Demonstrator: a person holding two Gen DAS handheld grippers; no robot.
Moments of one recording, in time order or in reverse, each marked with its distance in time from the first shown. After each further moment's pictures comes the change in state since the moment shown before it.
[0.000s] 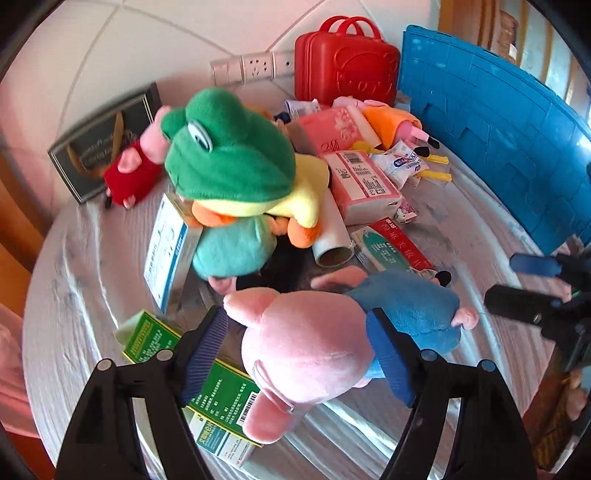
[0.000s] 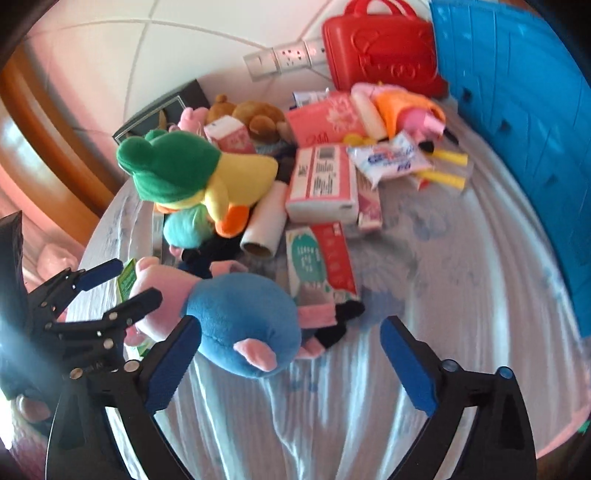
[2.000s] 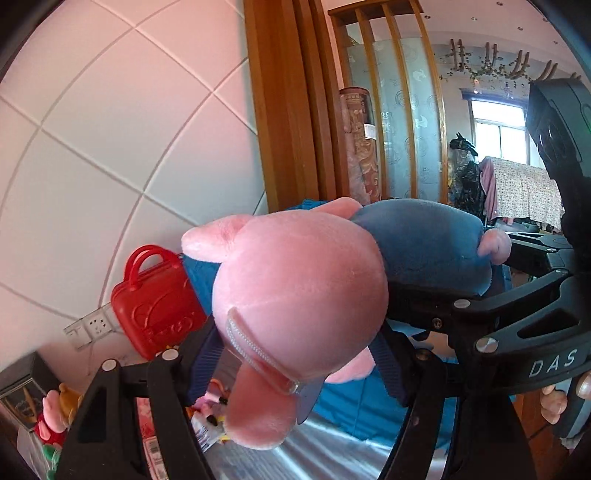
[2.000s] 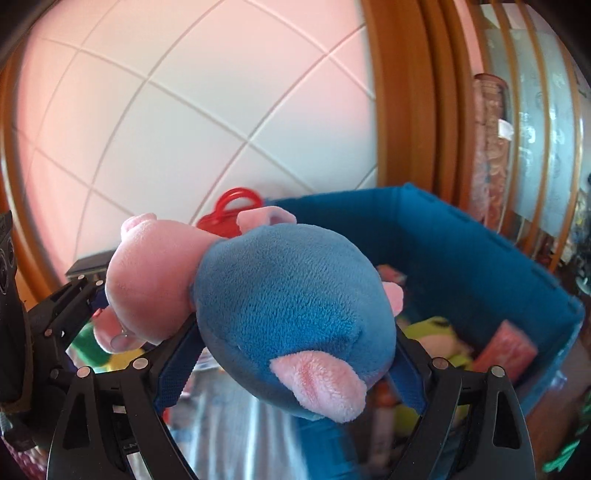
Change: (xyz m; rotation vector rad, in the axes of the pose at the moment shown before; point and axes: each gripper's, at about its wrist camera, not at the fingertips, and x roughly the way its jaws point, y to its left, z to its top) left arm -0.113 -0.370 0.229 0.360 -0.574 -0.208; right arm -0.288 -0.219 0.106 -0.013 -0.519 -0.267
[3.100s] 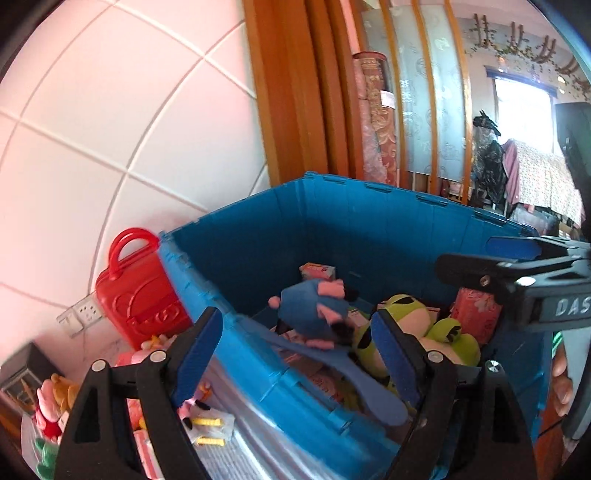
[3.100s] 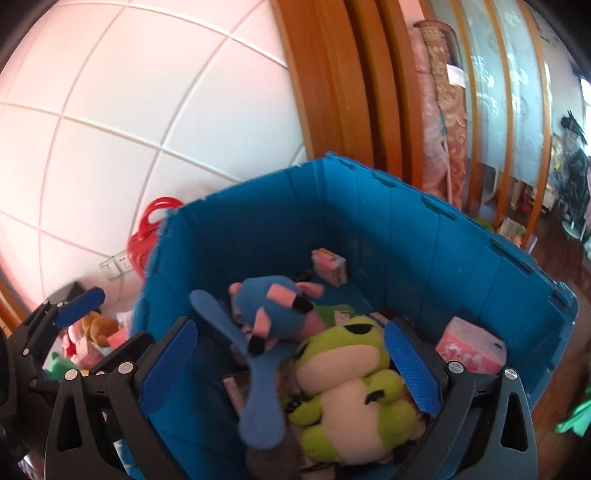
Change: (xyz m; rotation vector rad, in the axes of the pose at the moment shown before) left arm 0.079 -0.038 0.016 -0.042 0.142 0.092; right arm 0.036 -0.137 0.016 0.169 0.072 -0.043
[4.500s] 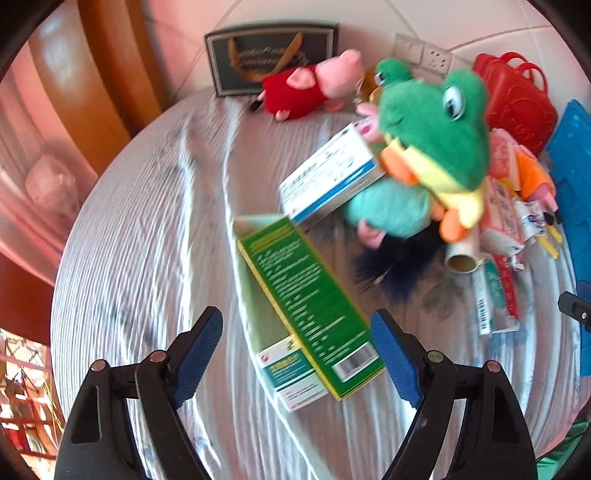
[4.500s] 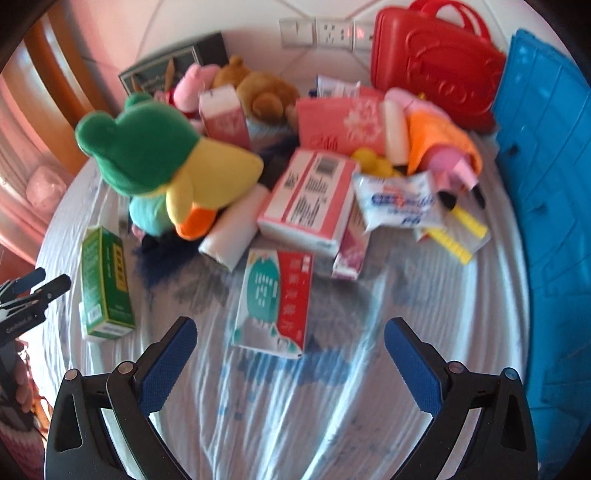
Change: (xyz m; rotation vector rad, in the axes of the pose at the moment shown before) left arm -0.164 0.383 -0.427 -0.742 0.571 0.543; right arm 0.158 0.379 -0.258 -0.487 0.584 0.254
